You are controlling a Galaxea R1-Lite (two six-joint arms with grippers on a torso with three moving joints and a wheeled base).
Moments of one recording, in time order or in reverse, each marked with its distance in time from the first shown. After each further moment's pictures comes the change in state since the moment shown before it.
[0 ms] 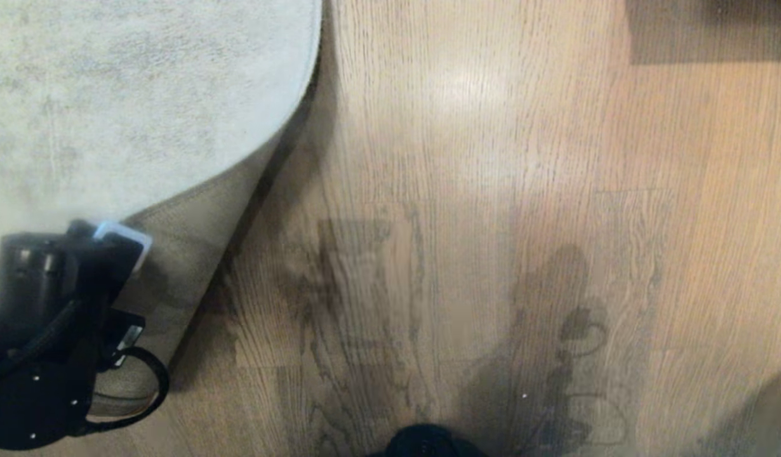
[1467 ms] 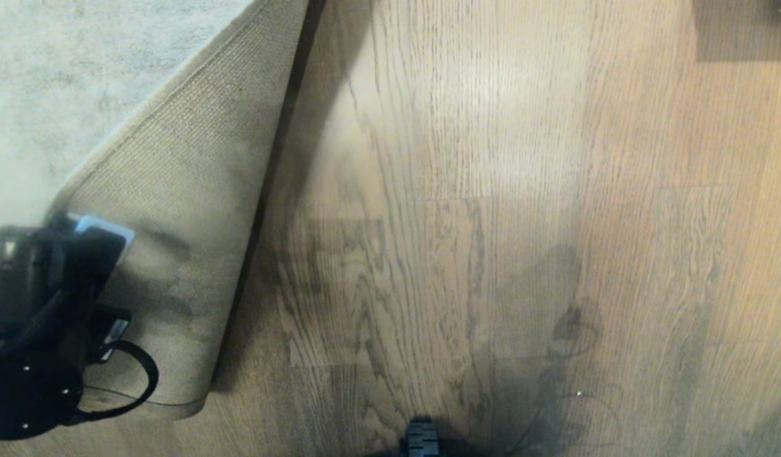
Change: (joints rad) left arm 0.071 -0.004 -0.010 0.001 0.001 -0.001; right arm 0.000 0.000 0.000 0.000 0.000 0.000
